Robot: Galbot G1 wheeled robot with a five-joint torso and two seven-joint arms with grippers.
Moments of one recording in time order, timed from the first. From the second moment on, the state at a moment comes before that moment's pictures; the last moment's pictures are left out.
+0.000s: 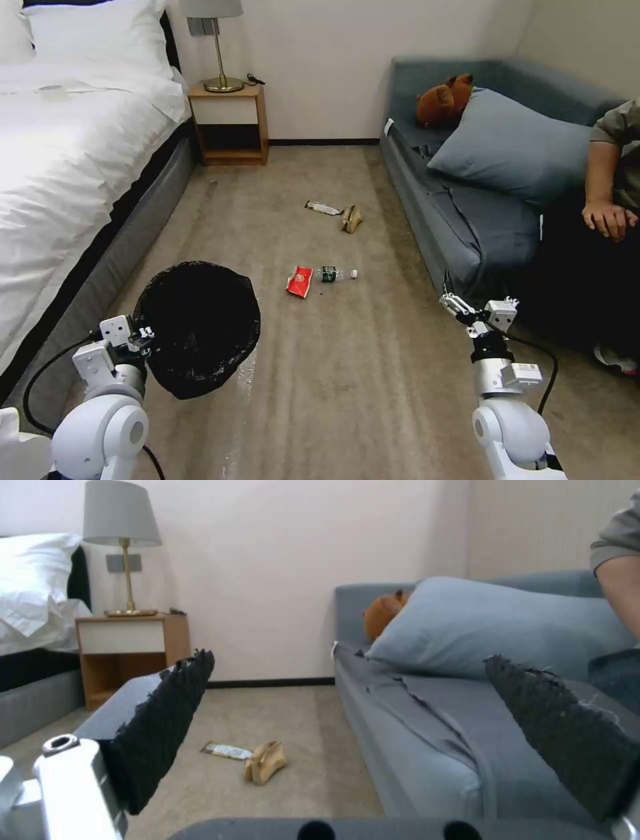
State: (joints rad) left arm 1.47 -1.36 -0.75 -2.19 -0.48 0.61 -0.39; right arm -1.41 1.35 0.61 1.89 0.24 0.27 0.05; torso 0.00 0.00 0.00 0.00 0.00
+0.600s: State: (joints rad) left arm 1.48 -1.37 -0.75 -2.20 -0.49 0.60 -0.38; right arm -1.42 1.36 0.60 1.87 0.24 0.28 0.03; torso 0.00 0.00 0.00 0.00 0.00
